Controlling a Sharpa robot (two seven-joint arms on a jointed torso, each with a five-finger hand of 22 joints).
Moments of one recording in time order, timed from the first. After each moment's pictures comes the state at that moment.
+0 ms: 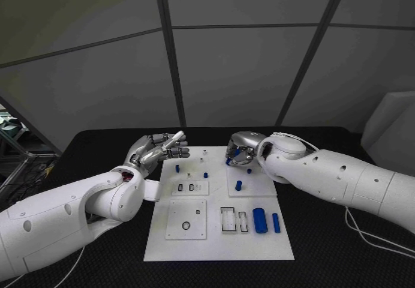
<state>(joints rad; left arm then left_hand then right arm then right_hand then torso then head) 1.10 -0.84 0.08 1.57 -0.09 -0.39 0.40 1.31 0.00 0.00 0.17 0.07 0.80 0.20 0.27 0.07 0.93 0.18 0.23 0.07 1.04 0.14 0.16 0.09 0.19 0.83 0.25 0.37 0.15 1.20 -0.57 0.07 1.17 -1.59 -0.13 -0.10 1.23 -0.03 0.34 -0.28 0.19 1.07 0.15 0.07 0.07 1.14 0.09 0.06 0.06 1.47 0.00 1.11 0.88 0.08 1.39 0.12 1.41 1.23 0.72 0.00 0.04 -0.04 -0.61</state>
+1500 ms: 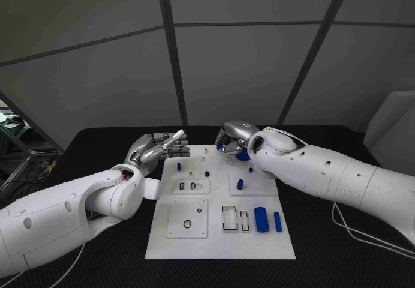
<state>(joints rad) 1.10 -0.84 0.08 1.57 -0.09 -0.38 0.39 1.31 0.00 0.00 0.17 0.07 0.80 0.20 0.27 0.07 0.93 0.18 0.23 0.07 1.04 0.14 0.15 0.09 0.19 0.83 0.25 0.37 0.15 1.22 -0.46 0.07 1.09 -1.59 -0.29 -0.07 1.24 0.00 0.49 -0.29 0.17 1.13 0.13 0.07 0.07 1.22 0.09 0.06 0.07 1.46 0.00 1.21 0.95 0.05 1.44 0.10 1.48 1.31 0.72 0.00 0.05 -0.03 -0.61</state>
